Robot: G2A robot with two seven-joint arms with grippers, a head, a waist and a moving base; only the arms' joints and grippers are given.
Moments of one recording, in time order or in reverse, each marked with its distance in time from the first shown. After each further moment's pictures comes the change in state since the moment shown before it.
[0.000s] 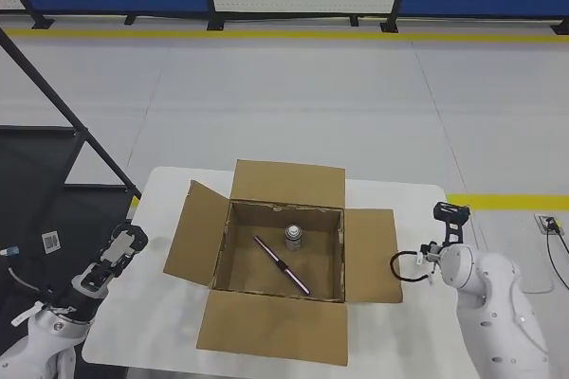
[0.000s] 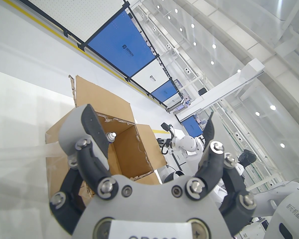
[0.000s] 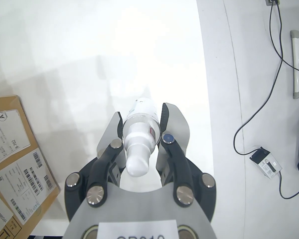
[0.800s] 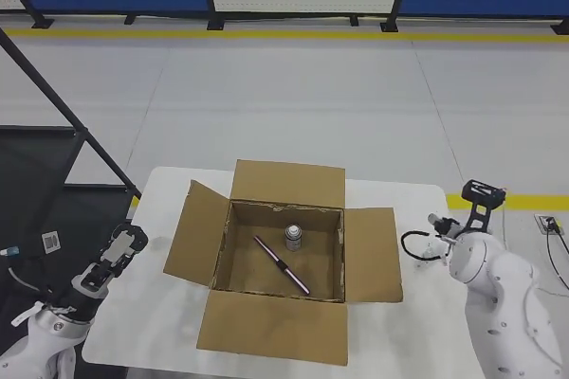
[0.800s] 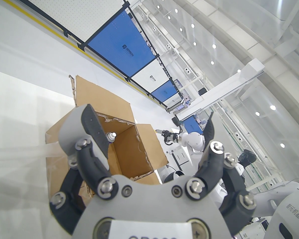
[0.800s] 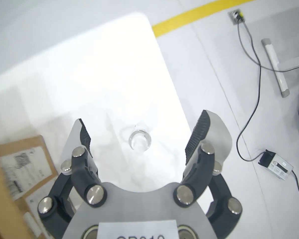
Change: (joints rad) left arm 0.000 0.000 0.000 0.000 0.000 0.000 0.000; right arm -0.032 -0.007 -0.015 -0.312 -0.136 0.222 -0.044
